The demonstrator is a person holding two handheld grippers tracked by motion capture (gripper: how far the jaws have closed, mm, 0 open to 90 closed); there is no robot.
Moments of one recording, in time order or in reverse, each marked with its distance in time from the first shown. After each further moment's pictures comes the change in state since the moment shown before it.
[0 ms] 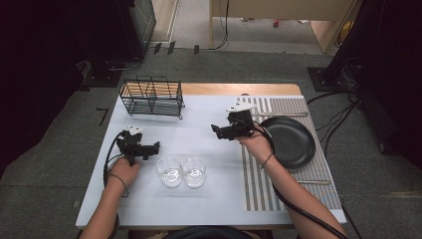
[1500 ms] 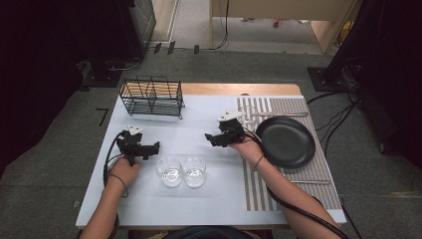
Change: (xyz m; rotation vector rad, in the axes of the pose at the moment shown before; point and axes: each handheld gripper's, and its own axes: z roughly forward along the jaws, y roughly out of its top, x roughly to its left) left arm 0.000 0.000 0.000 0.002 0.000 0.002; right arm 0.008 -0.028 0.042 0.058 0.092 -0.049
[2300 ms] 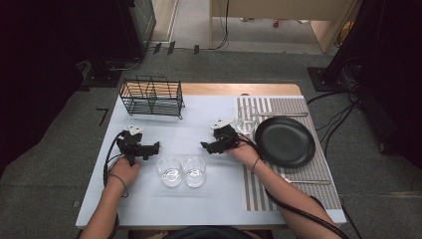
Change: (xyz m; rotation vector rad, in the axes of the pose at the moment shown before) left arm 0.000 0.000 0.000 0.000 0.000 0.000; right arm 0.014 -0.014 0.019 0.049 0.064 -0.077
